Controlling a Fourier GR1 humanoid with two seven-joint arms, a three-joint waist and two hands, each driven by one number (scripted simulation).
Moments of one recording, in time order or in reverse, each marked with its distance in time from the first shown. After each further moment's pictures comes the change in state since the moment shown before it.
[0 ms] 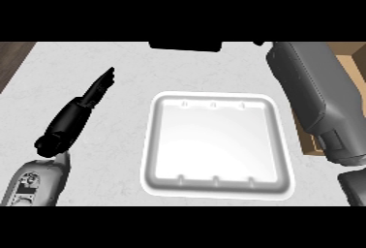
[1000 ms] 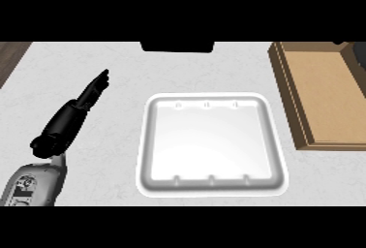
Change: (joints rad) left arm 0.024 -0.002 0.025 0.000 -0.005 0.003 0.002; right arm -0.050 -0.297 -0.213 0.342 -0.036 -0.055 -0.014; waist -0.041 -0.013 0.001
